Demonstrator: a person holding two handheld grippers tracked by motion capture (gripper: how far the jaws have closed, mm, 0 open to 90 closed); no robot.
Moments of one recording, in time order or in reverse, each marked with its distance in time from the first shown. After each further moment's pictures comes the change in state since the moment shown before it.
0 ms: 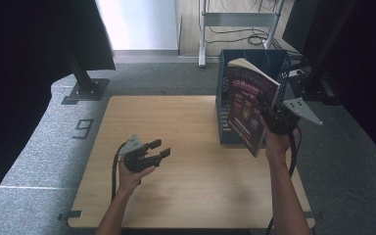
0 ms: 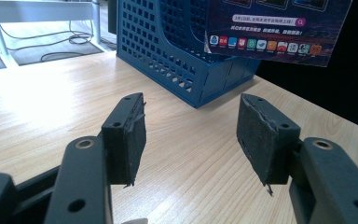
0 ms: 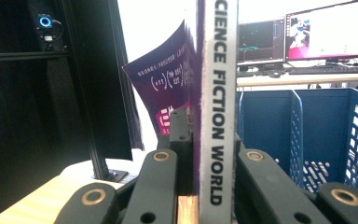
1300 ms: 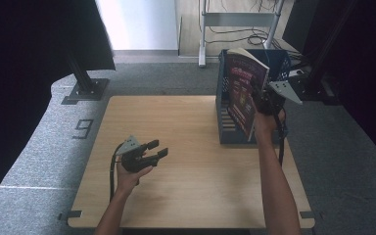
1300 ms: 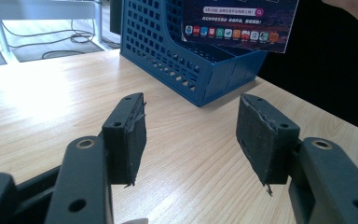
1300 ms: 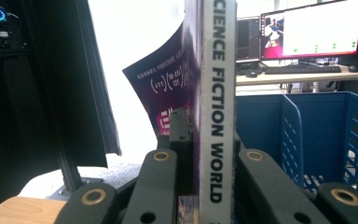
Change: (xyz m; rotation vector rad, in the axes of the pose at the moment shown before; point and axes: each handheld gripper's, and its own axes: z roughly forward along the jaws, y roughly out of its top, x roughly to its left) left arm 0.007 -0.004 -0.005 -0.009 0.006 -0.018; right arm -0.005 -0.005 0.069 0.001 -0.110 -0.012
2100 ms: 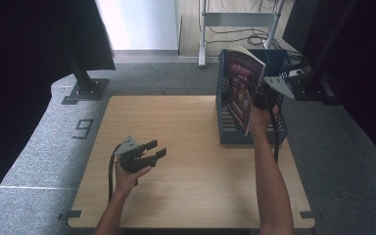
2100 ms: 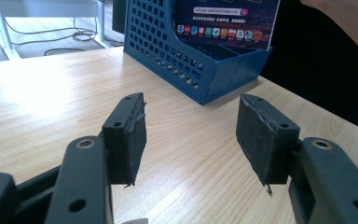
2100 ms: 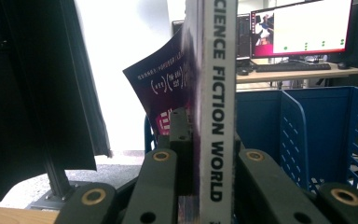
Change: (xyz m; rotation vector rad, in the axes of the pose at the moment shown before) left arm 0.003 -0.003 -0.002 0.003 0.005 -0.015; right arm -0.004 -0.012 0.031 0.003 -0.045 0.003
